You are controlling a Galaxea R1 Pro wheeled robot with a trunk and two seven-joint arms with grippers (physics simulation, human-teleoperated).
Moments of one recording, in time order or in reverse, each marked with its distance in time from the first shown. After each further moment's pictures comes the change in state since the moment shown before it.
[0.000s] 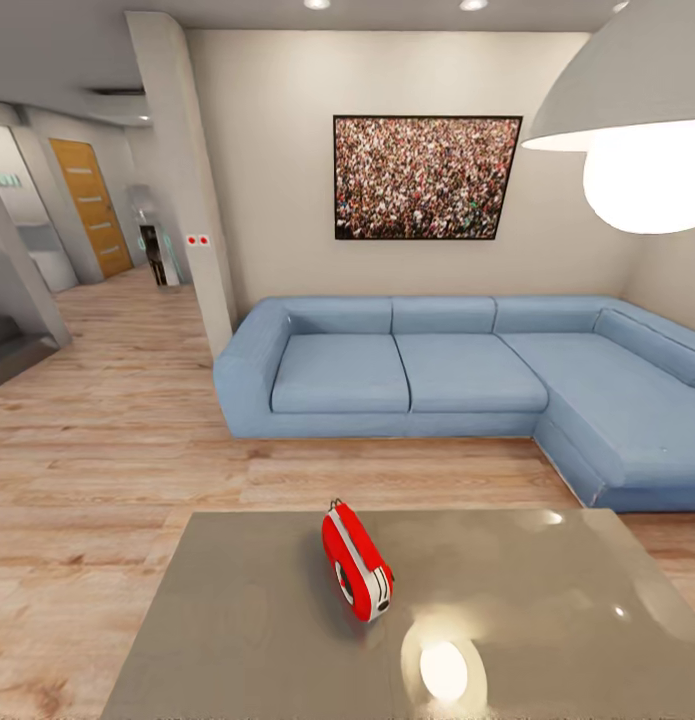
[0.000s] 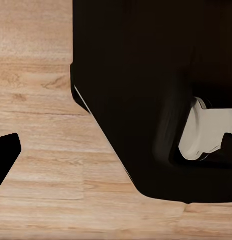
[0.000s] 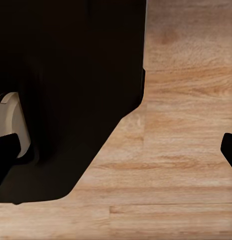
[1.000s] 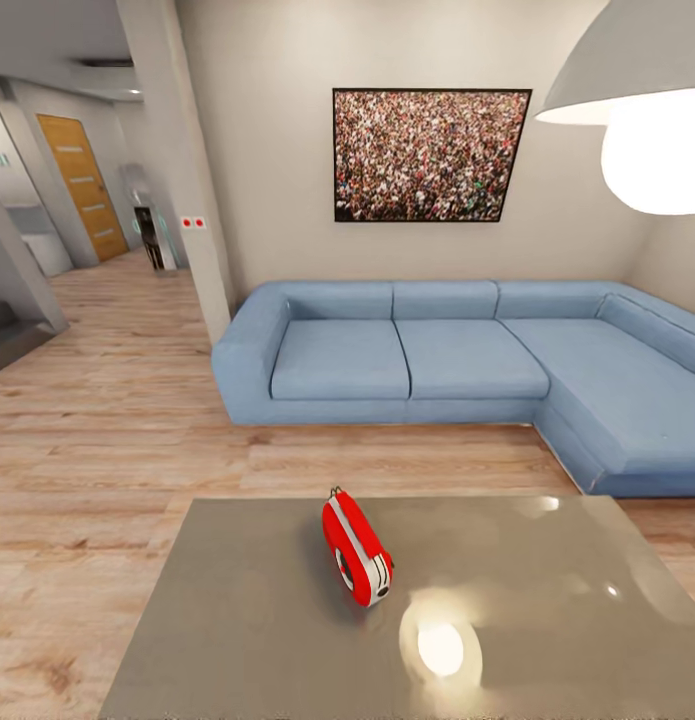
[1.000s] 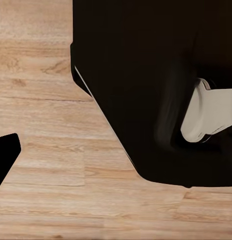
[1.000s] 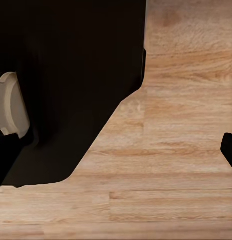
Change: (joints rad) left arm 0.000 0.000 0.000 0.000 0.001 0.000 0.000; right arm 0.000 0.000 0.000 0.000 0.000 0.000 0.000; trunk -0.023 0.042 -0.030
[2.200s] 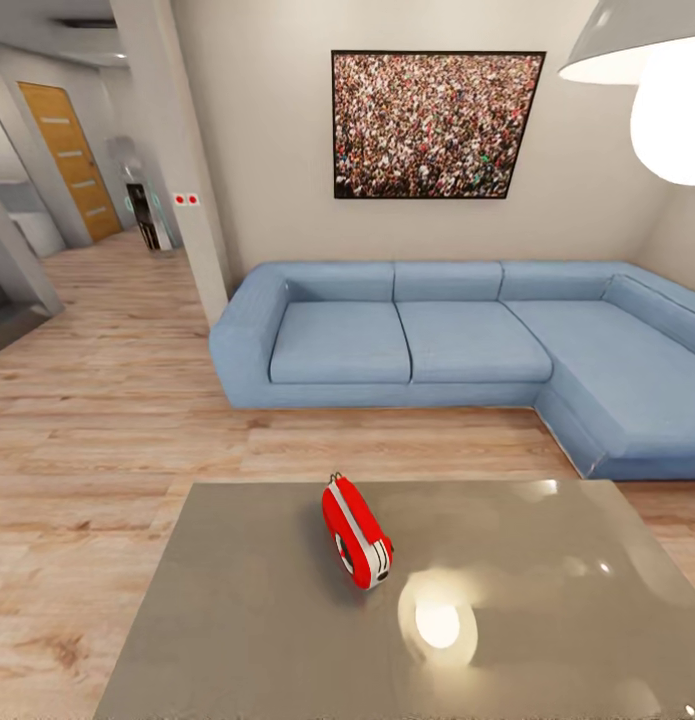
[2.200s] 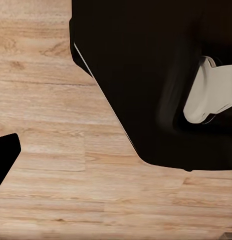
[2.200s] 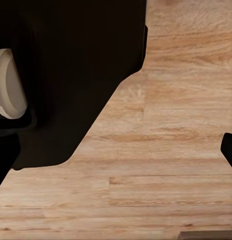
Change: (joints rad) left arm 0.000 -0.001 0.001 0.000 0.000 0.000 0.000; right arm 0.000 0.000 0.000 0.000 0.000 0.000 0.000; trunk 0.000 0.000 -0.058
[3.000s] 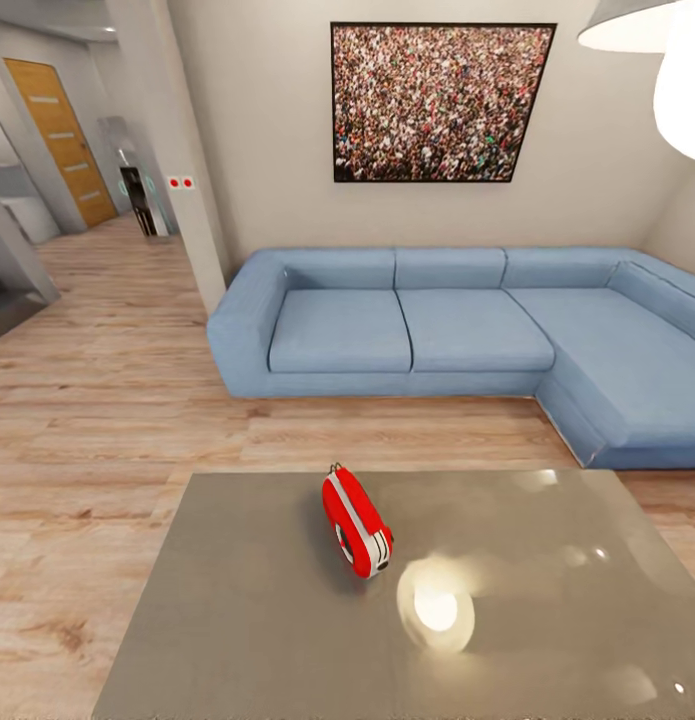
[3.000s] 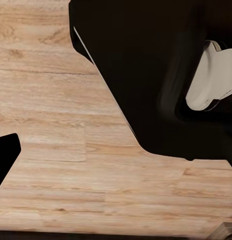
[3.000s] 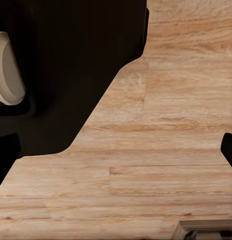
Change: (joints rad) left arm 0.000 0.000 0.000 -0.001 0.000 0.000 0.000; right arm 0.000 0.000 -0.001 0.000 0.000 0.001 0.000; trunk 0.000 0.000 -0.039
